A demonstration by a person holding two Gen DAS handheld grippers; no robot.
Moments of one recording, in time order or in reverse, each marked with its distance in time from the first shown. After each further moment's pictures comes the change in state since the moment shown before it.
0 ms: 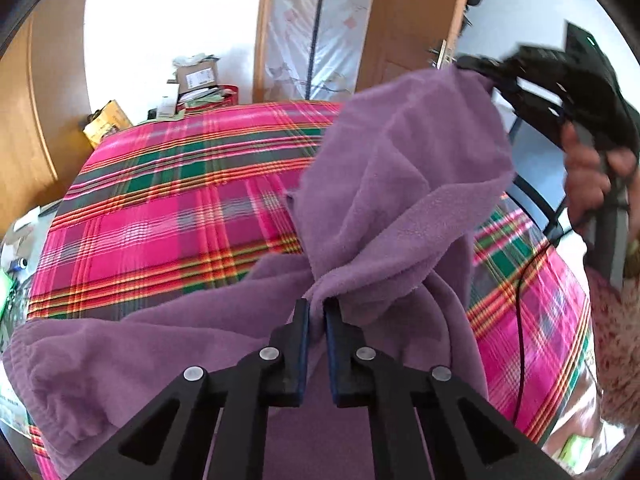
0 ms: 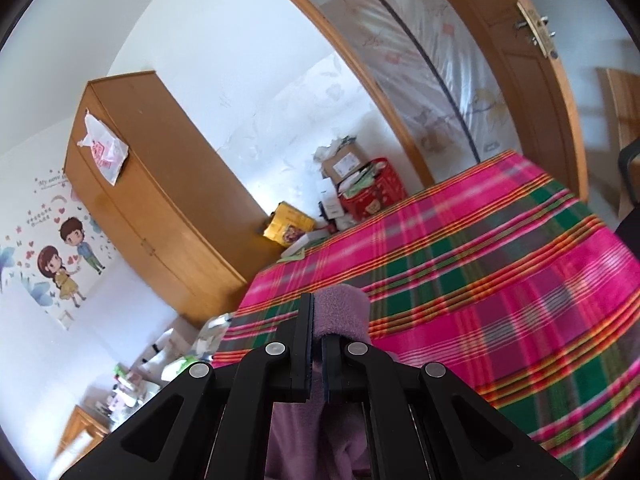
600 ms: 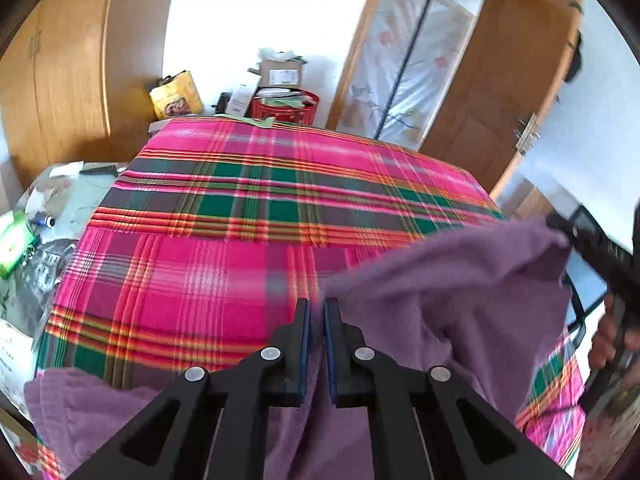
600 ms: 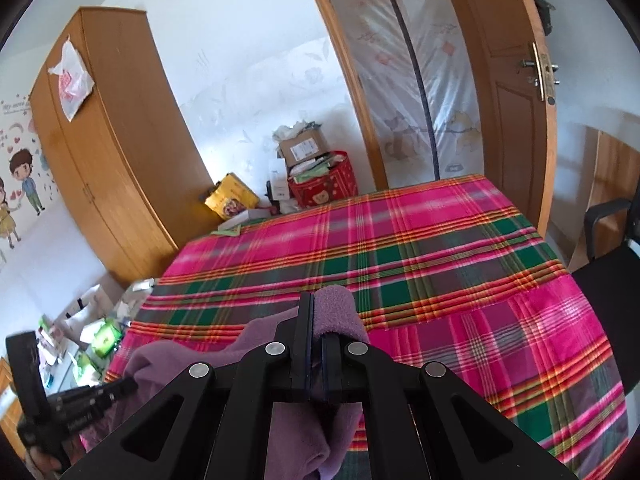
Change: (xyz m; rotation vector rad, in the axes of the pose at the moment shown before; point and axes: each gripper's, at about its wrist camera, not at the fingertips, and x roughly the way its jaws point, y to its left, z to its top) left arm 0.022 0.088 0.065 -0.293 -0.049 0.133; right arm 0.057 -0.006 -0.004 -0.202 0.075 -0.232
